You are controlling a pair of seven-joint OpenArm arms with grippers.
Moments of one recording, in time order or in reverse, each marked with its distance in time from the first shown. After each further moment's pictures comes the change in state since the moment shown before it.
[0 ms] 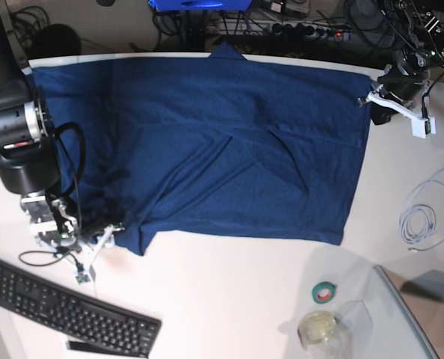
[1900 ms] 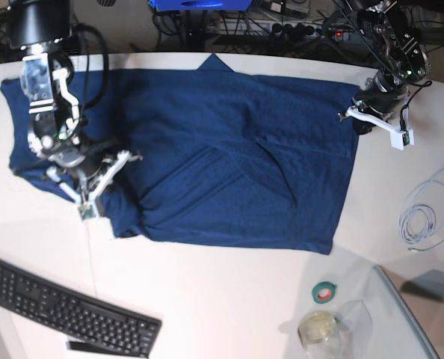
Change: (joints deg) left arm -7.8 4.4 0.2 -8.9 10.5 0.0 -4.7; right arm -41.4 -2.6 12.2 65.8 0.2 -1.8 -23.1
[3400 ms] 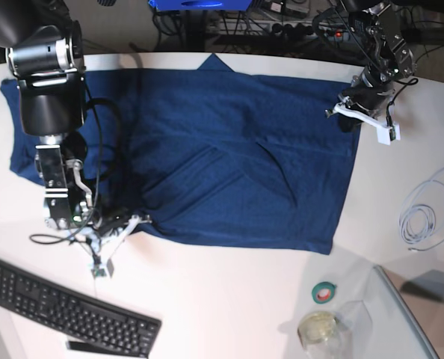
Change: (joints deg) left arm -0.4 -0.3 2.9 -8.0 -0.6 -0.2 -6.4; right arm 23.4 -2.9 0.4 -24.7 -0.3 -0.1 -0.9
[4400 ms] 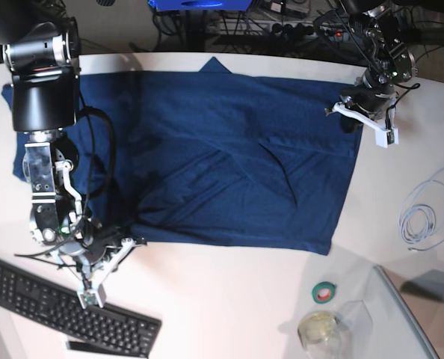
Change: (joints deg) left arm -0.4 0.0 0.0 0.1 6.9 -0.4 -1.5; right arm -0.7 0.9 0.2 11.8 0.1 -0.2 -2.0
